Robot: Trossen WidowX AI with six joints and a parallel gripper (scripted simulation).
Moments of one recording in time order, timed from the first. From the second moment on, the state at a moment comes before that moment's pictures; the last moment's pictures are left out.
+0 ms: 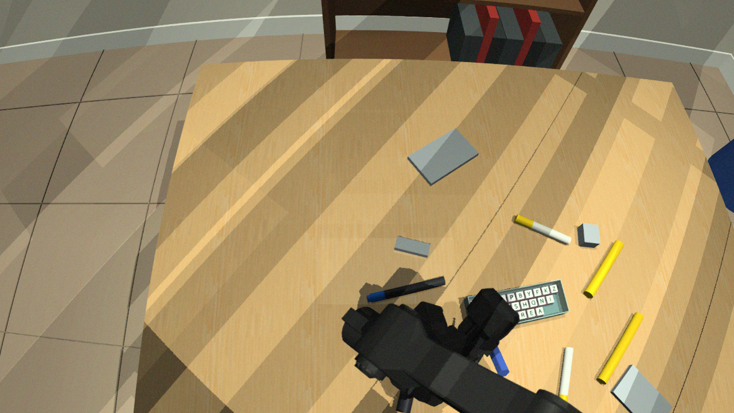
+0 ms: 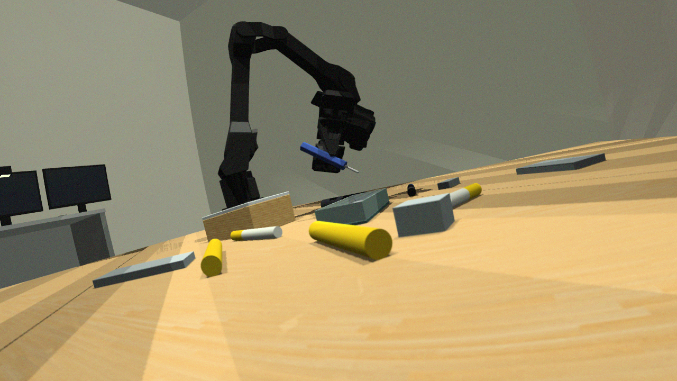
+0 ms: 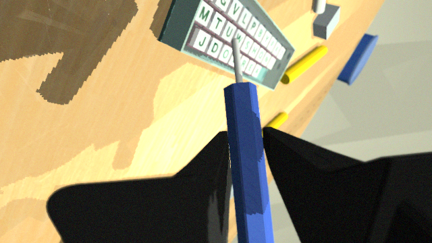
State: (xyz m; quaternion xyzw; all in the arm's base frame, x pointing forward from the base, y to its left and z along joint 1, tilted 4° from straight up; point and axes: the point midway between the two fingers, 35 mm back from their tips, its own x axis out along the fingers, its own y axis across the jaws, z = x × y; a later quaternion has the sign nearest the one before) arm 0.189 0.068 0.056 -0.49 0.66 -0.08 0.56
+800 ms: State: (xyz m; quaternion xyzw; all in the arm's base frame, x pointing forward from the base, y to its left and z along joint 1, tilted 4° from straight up) arm 0.224 0.051 0.071 -0.68 0.68 0.15 0.23
